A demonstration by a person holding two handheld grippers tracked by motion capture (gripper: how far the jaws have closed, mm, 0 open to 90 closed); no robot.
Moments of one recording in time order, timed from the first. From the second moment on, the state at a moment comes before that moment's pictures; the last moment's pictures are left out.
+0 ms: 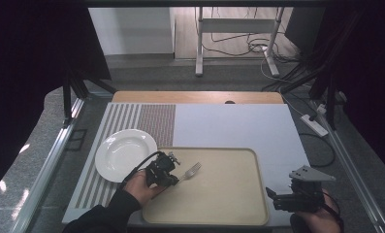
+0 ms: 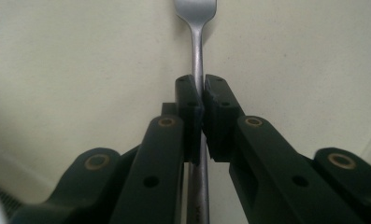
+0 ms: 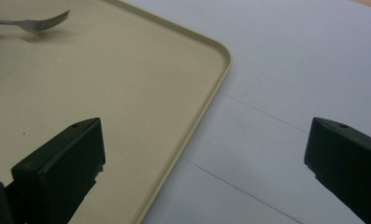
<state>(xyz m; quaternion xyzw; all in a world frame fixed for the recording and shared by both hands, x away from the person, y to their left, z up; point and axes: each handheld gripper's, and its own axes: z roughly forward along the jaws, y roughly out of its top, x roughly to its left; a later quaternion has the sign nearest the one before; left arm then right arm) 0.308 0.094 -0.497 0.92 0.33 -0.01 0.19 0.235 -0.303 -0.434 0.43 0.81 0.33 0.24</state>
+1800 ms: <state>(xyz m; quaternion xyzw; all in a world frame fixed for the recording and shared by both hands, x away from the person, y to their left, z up) 0.350 0.135 -0.507 0.91 0.38 0.02 0.17 0.235 -0.303 -0.434 0.43 0.81 0.33 0.24</state>
